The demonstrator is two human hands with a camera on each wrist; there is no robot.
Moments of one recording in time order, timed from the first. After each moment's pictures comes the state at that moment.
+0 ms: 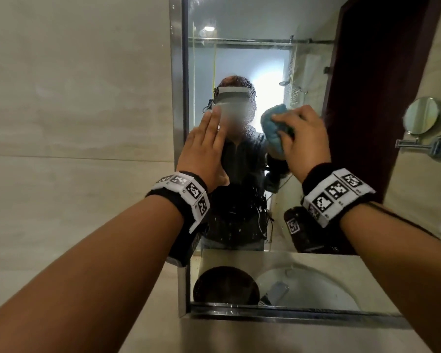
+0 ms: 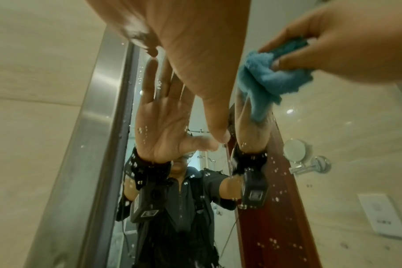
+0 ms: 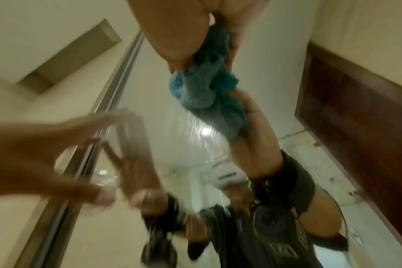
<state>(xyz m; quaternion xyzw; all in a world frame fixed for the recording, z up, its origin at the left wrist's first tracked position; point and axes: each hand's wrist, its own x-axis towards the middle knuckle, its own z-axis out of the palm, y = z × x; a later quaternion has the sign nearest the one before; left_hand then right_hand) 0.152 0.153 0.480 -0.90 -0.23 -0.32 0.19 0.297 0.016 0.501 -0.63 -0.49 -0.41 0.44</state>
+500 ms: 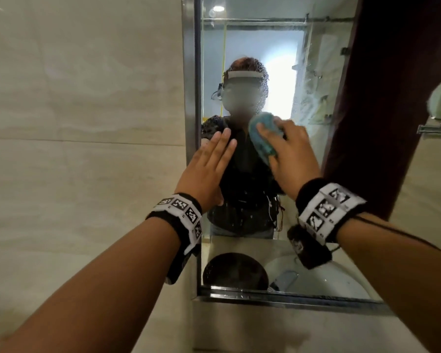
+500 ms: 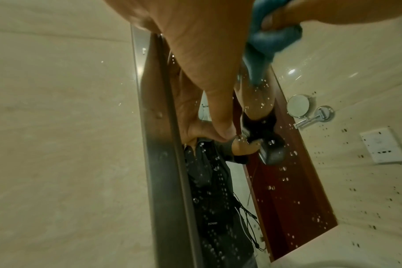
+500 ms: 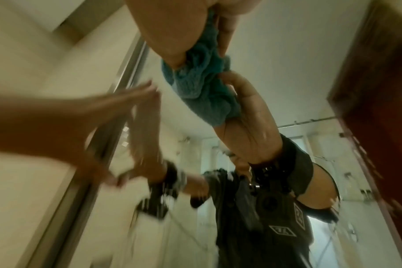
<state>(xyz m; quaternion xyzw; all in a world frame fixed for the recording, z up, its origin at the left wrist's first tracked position) 0.132 0.166 0.417 -0.91 -0.21 -0.24 0.25 0.274 0.036 0.445 -0.66 -0.54 -0.40 0.33</state>
